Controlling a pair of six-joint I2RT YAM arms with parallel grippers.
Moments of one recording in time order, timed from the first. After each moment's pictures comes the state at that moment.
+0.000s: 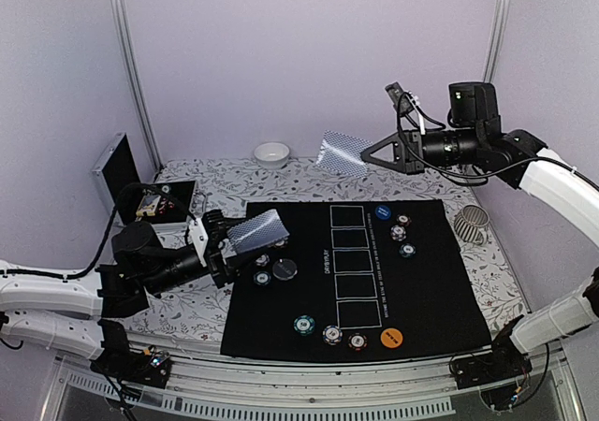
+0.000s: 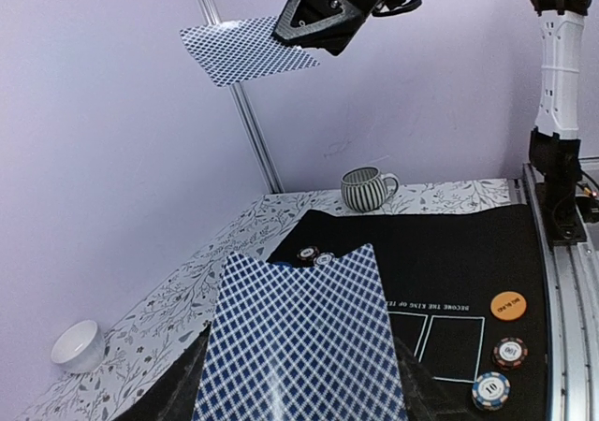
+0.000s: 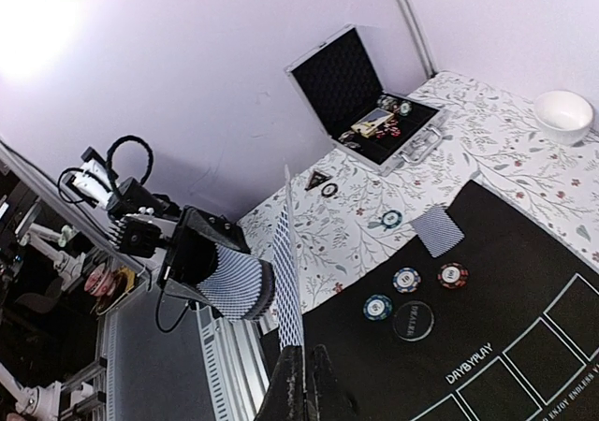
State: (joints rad) left arm -1.03 0.97 0.40 0.64 0.02 0.29; right arm 0.62 1.34 1.39 -0.40 -0.71 0.28
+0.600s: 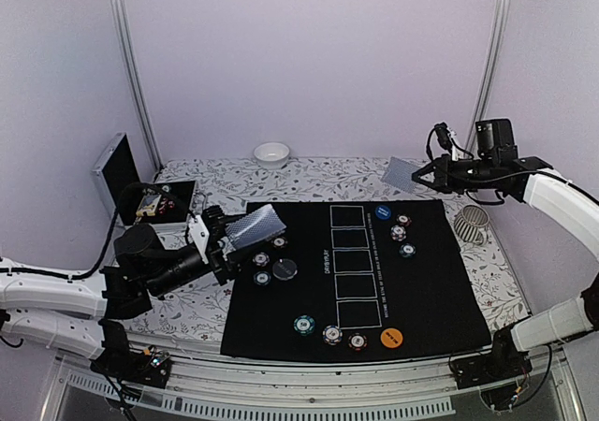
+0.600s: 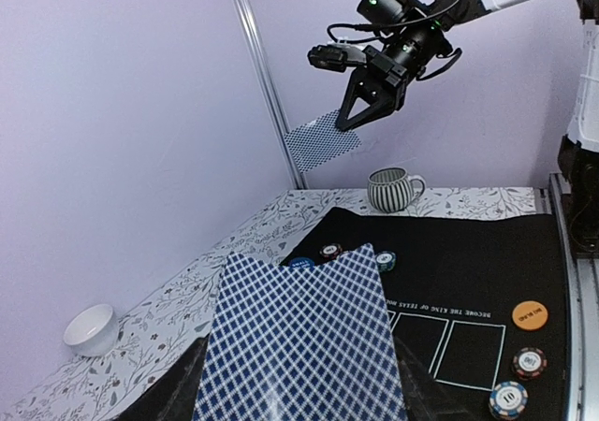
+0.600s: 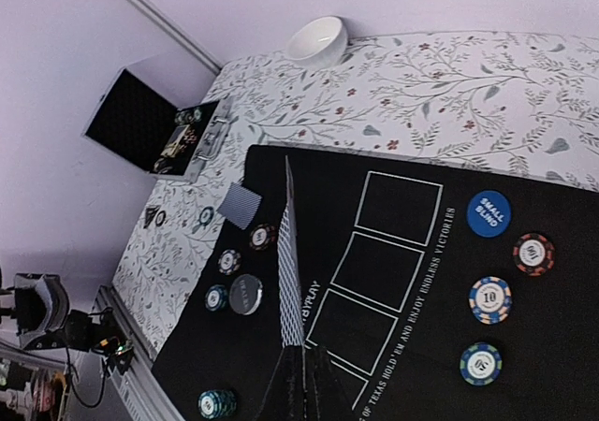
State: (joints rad) left arm -1.03 1.00 0.38 0.70 -0.07 0.27; right arm 0.25 1.29 1.11 -0.40 -0.59 0.32
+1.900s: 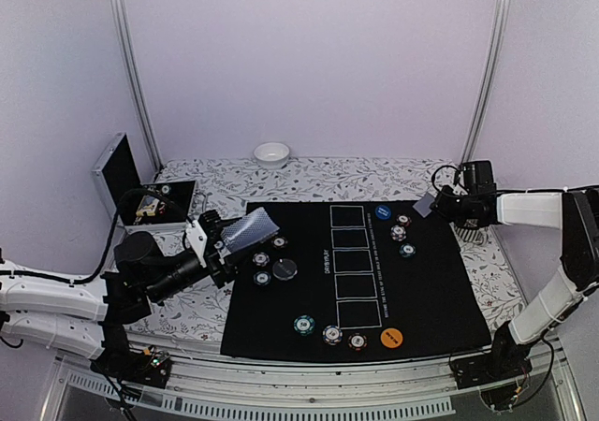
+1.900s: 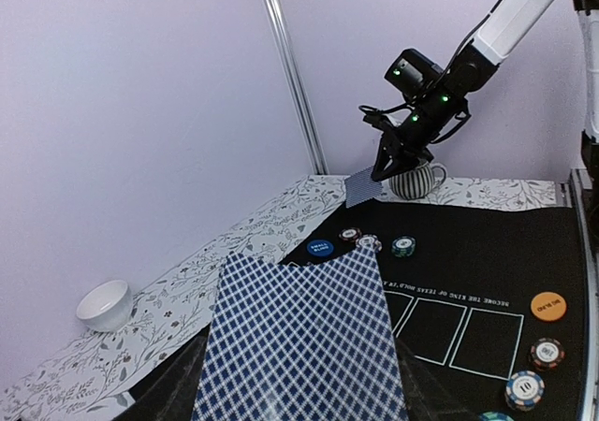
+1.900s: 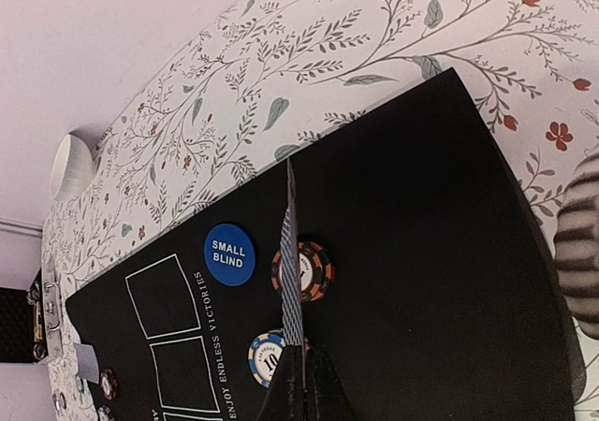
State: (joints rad) left arm -1.03 0.99 0.32 0.75 -0.14 0.25; right arm 0.12 1.54 0.85 -0.01 -0.15 0.66
